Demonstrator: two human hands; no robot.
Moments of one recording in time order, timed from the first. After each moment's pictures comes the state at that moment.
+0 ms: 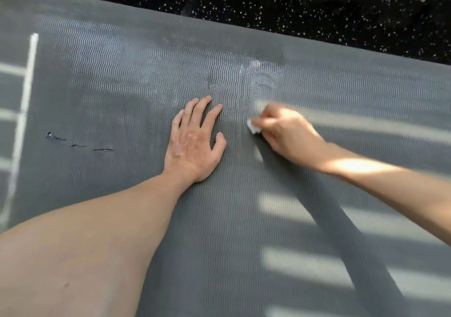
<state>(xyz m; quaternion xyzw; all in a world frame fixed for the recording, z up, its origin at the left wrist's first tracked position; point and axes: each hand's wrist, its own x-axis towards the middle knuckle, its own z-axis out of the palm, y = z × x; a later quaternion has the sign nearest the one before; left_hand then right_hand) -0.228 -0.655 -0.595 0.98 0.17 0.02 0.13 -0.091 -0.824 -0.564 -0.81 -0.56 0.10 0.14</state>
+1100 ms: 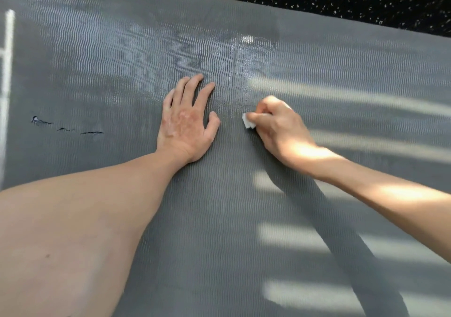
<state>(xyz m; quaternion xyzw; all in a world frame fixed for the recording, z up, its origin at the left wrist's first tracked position) -0.228 -0.658 -0.594 0.98 0.17 0.03 0.14 -0.134 -0.843 -0.567 -0.89 -0.41 0.12 0.18</state>
